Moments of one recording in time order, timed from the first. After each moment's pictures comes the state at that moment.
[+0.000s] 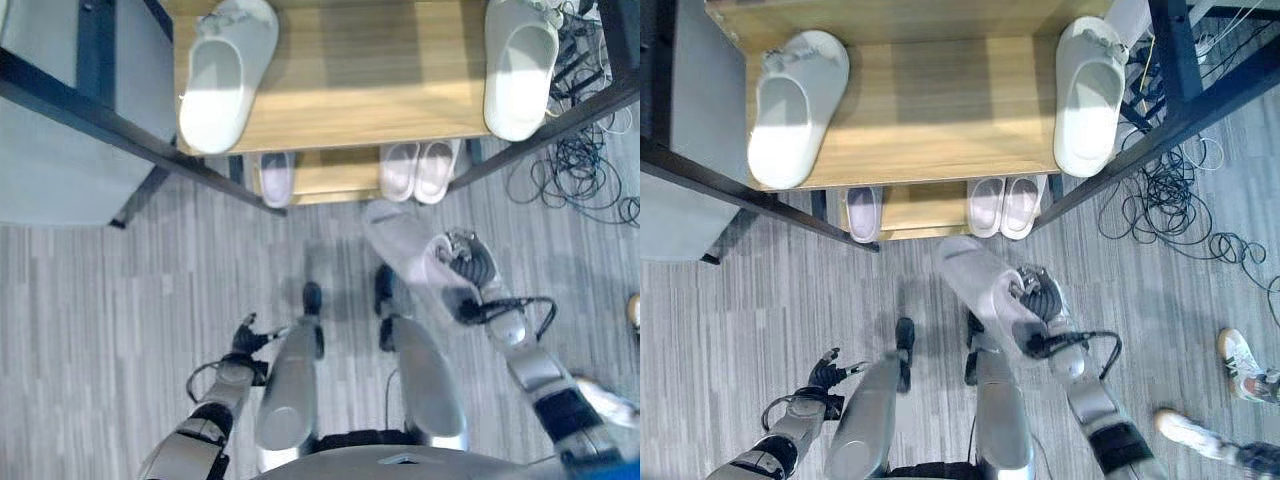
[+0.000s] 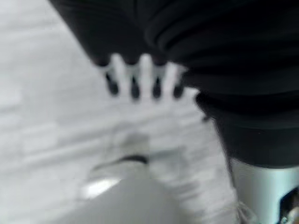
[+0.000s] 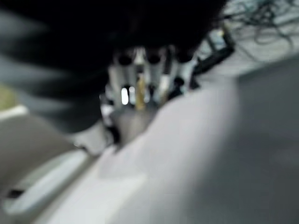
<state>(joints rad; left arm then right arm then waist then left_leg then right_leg) -0.24 0.27 -0.18 1.08 -0.23 -0.17 0.23 -0.17 -0.44 0.24 0.28 -0.10 -0.18 -0.28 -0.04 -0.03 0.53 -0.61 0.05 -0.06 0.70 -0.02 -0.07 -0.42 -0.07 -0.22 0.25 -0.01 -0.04</state>
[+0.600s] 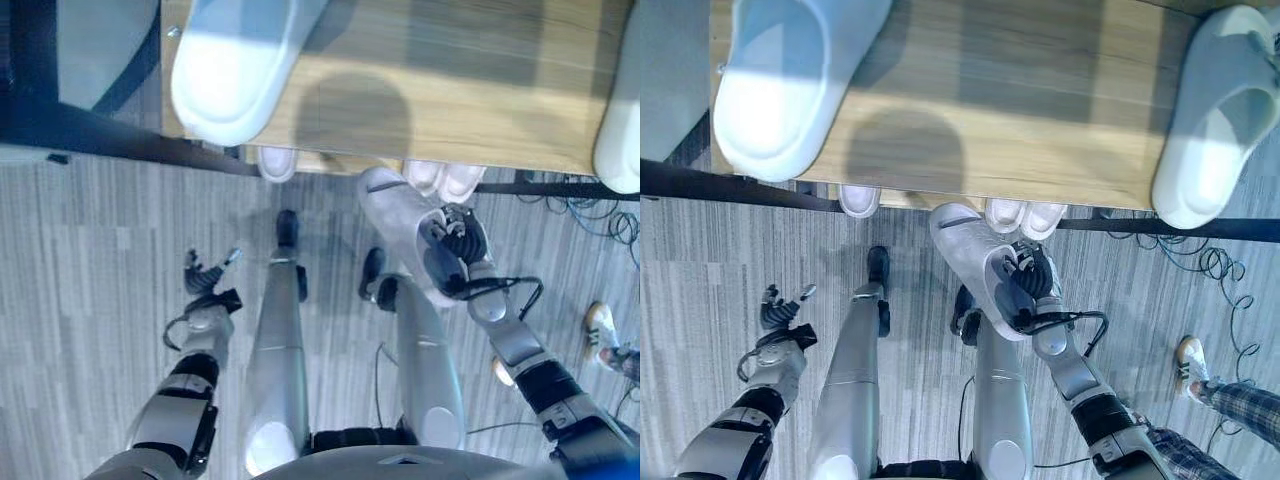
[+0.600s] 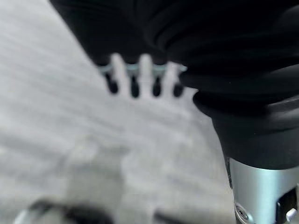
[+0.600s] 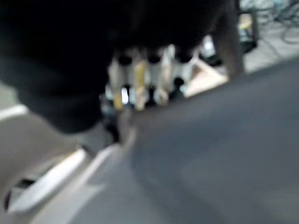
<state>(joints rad) -0.39 0.35 0.01 1.04 -0.54 -0.34 0.40 -0.27 -0.40 0.30 0.30 -0.10 -0.23 -0.45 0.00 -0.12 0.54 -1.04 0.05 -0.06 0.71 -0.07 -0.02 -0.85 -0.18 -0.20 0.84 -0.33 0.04</state>
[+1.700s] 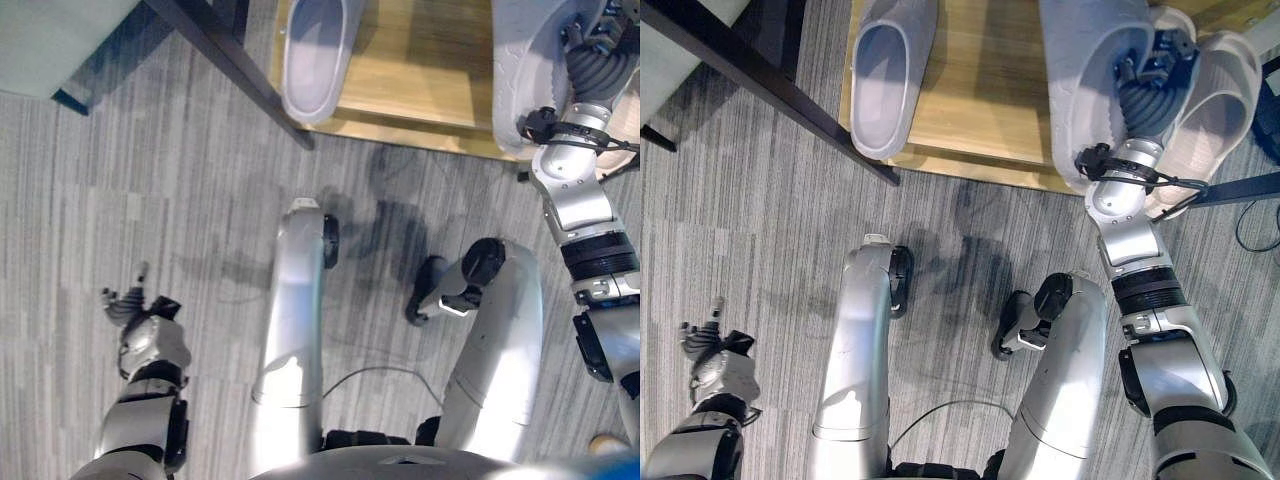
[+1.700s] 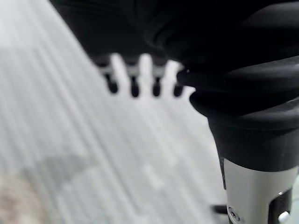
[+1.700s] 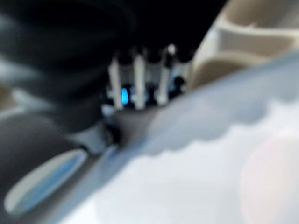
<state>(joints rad) -0.37 0.47 0.20 1.09 -0.93 -0.37 0.38 -0.89 -0.60 0.21 0.37 0.10 -0.19 -0.73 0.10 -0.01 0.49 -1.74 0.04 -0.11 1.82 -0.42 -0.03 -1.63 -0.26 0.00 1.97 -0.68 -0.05</state>
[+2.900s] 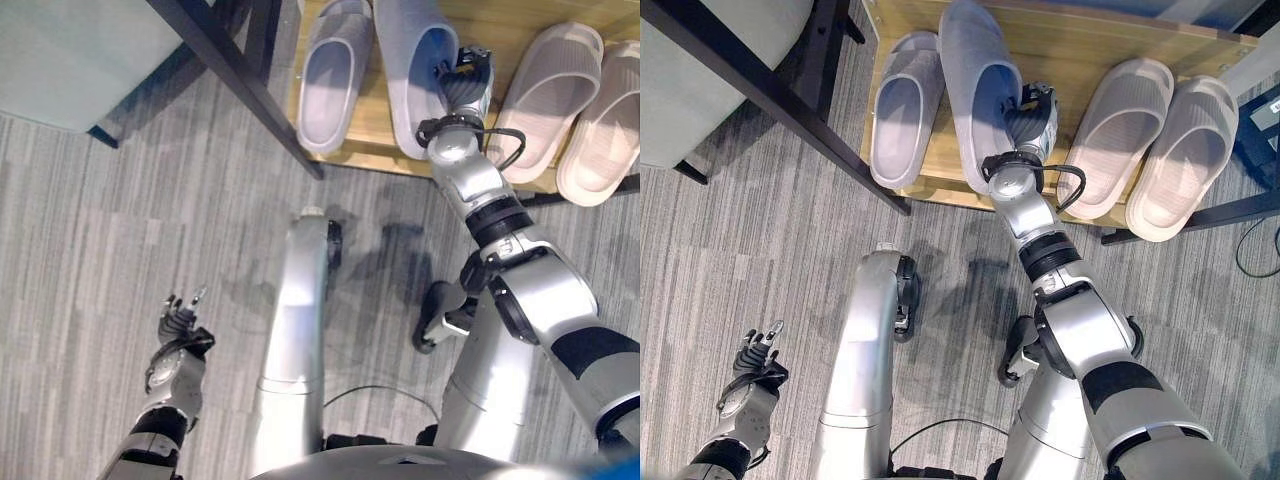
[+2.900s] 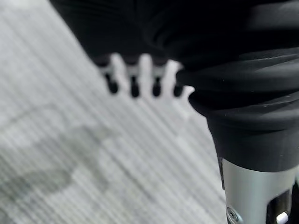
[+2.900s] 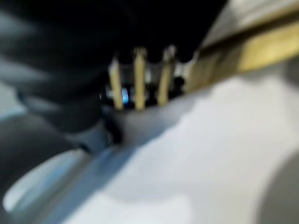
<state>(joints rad) -0.11 0.44 -0.07 0.83 -1.00 -0.25 0.26 -1.16 -0.24 0.28 0.80 0.11 0.13 -0.76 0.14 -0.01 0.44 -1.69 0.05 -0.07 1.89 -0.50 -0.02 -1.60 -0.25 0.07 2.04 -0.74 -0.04</state>
